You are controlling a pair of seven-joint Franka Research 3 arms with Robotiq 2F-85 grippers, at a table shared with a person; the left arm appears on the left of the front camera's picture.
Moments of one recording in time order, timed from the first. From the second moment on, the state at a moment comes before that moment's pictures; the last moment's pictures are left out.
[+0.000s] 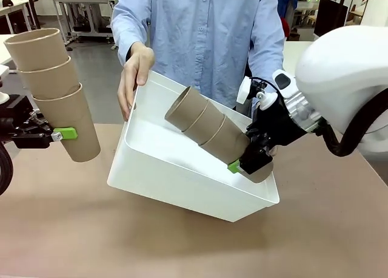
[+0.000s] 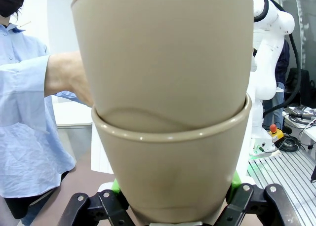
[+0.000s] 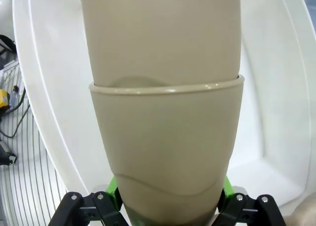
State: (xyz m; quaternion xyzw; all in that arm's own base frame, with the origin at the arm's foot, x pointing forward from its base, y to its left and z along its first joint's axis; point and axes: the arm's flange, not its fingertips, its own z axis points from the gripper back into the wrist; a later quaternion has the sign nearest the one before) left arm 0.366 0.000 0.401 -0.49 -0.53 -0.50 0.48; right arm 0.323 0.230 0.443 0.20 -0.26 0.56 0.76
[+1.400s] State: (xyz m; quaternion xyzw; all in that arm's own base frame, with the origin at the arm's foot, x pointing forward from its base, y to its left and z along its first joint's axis) left arm 0.366 0.000 0.401 -0.49 -0.53 -0.50 0.48; right arm 0.342 0.310 0.391 0.15 -0.18 0.63 0.75
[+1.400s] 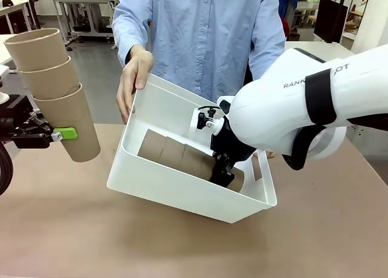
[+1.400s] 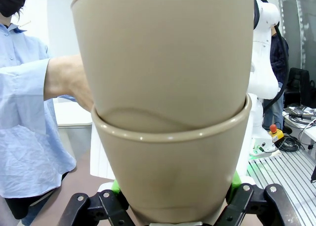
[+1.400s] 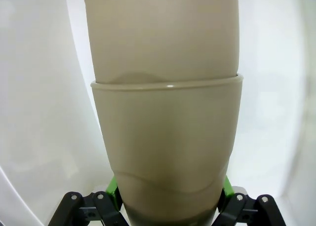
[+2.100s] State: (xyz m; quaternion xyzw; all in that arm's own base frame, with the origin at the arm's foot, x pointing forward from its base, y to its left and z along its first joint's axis) left arm 0.366 0.000 0.401 -0.49 -0.53 -0.50 0.48; right arm 0.321 0.254 0.493 0.18 -0.26 0.59 0.74
